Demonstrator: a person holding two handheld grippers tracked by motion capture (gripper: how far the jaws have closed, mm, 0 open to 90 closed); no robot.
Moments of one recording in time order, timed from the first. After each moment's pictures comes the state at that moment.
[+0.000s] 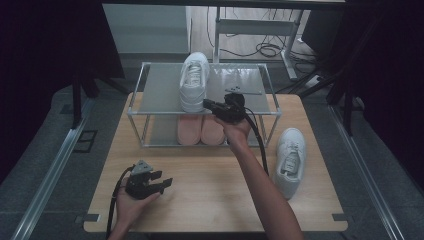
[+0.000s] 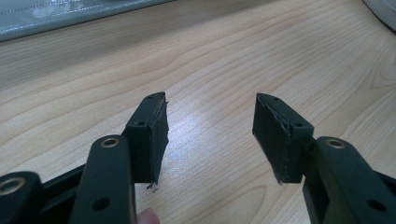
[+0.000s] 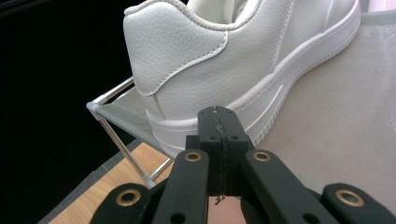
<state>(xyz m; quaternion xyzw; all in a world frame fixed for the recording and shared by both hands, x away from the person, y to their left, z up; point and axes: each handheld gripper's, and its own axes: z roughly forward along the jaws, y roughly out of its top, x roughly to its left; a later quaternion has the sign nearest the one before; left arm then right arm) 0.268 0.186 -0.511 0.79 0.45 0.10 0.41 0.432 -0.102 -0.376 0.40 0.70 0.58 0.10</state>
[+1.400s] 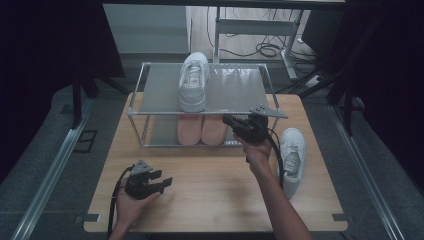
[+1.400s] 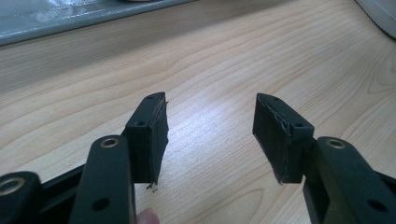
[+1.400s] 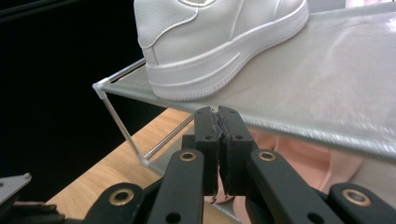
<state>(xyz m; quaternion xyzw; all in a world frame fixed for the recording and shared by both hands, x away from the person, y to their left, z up) 0.268 0.187 -0.509 0.78 0.46 0.11 0.41 0.376 -0.163 -0.393 0.40 0.68 0.60 0.13</state>
